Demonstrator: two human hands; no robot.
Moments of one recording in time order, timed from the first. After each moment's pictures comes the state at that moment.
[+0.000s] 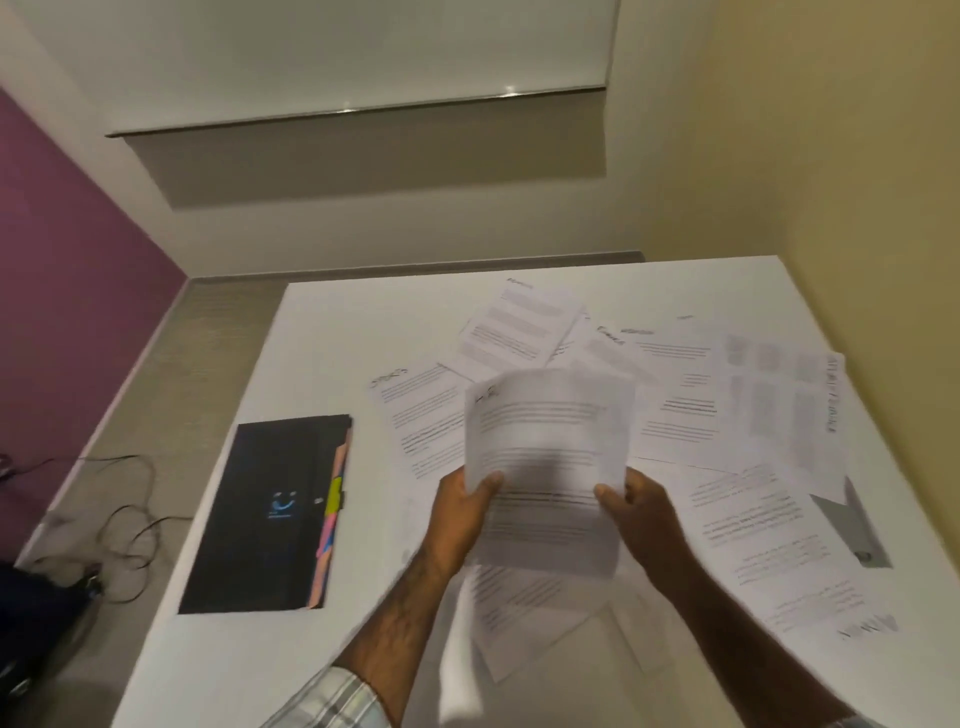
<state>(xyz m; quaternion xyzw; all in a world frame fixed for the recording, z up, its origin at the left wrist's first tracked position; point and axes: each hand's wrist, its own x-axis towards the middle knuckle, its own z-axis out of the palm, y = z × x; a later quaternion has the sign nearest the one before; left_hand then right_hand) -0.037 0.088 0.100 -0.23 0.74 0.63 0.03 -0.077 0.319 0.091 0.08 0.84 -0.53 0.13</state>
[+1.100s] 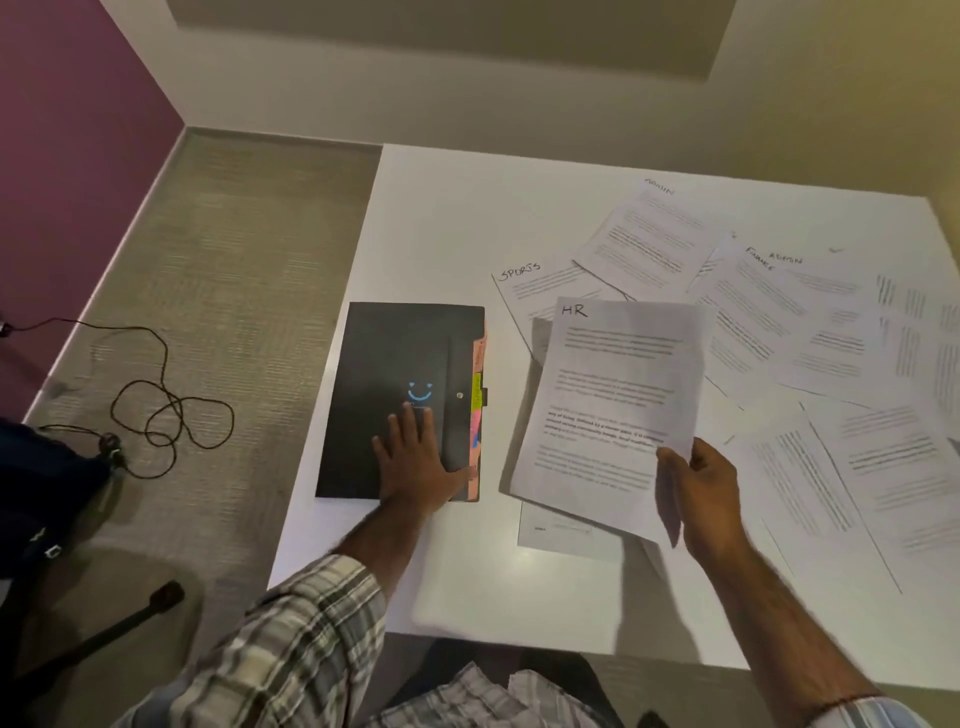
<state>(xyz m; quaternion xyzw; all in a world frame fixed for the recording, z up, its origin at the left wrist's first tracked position) 0.075 -0.208 -0.029 -0.19 0.95 0.13 0.22 0.029 0.117 0.070 0.21 0.79 -0.56 0.09</state>
